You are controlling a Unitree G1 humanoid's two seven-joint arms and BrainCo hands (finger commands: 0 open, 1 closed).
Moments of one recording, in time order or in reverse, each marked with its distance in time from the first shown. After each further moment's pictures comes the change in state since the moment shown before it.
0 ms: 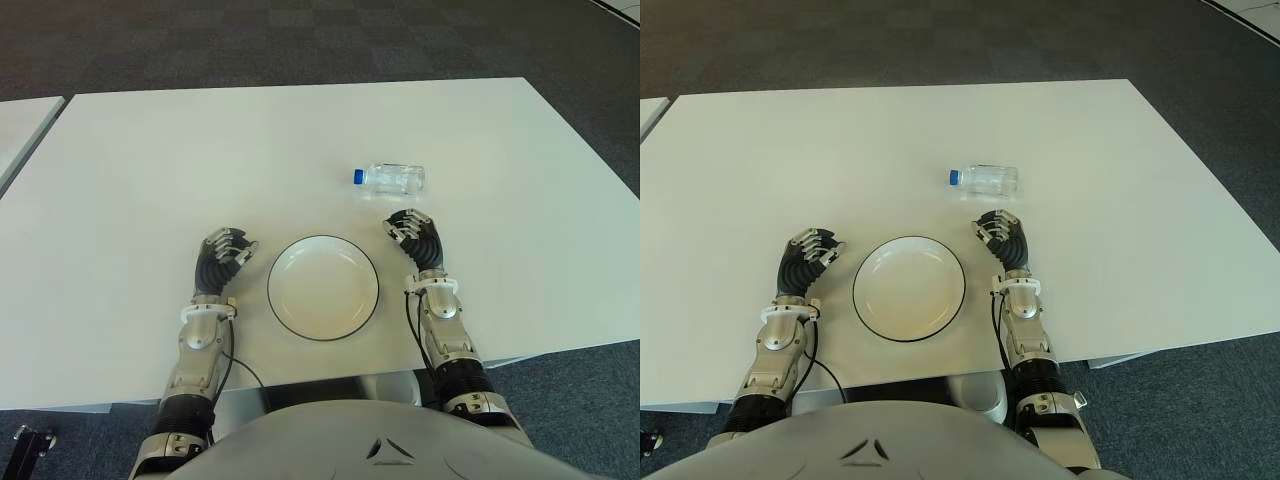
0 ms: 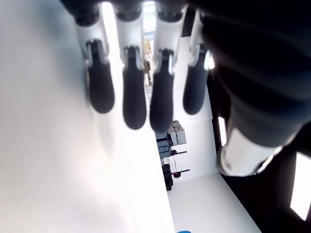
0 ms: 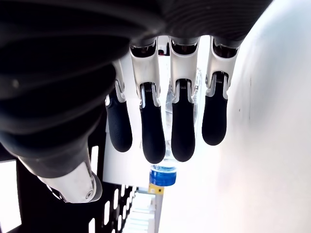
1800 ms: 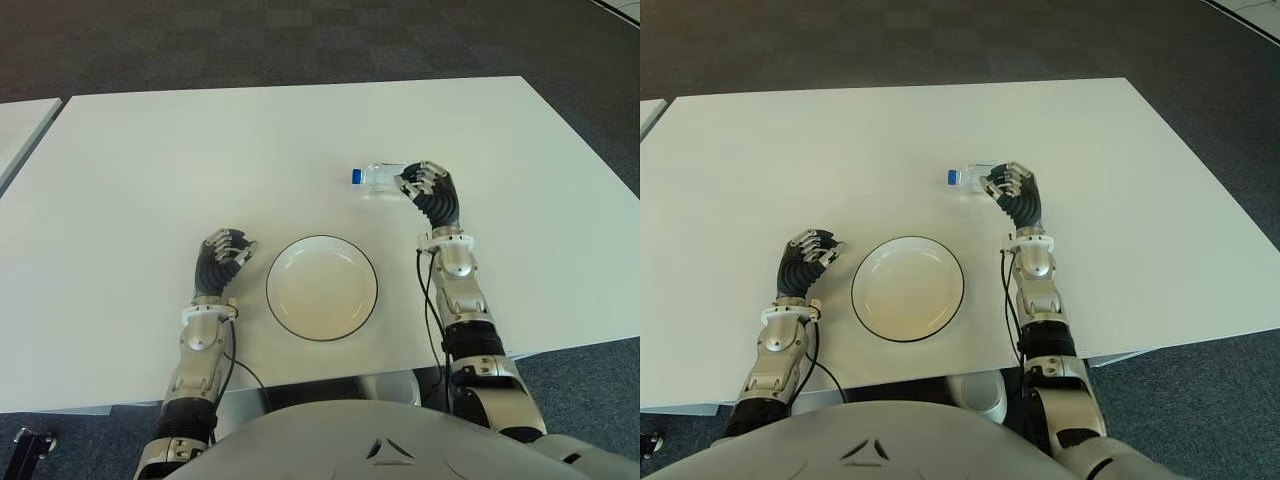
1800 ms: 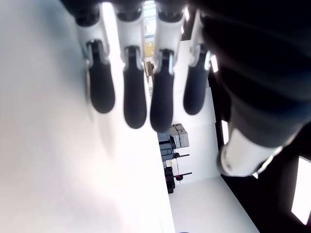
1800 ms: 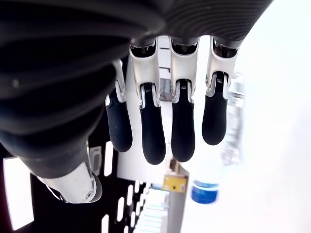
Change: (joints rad) left arm 0.020 -0.020 0.005 -0.045 -0.001 0.038 0.007; right arm -0.217 -0.067 -0.038 -0.091 -0.006 0.115 0.018
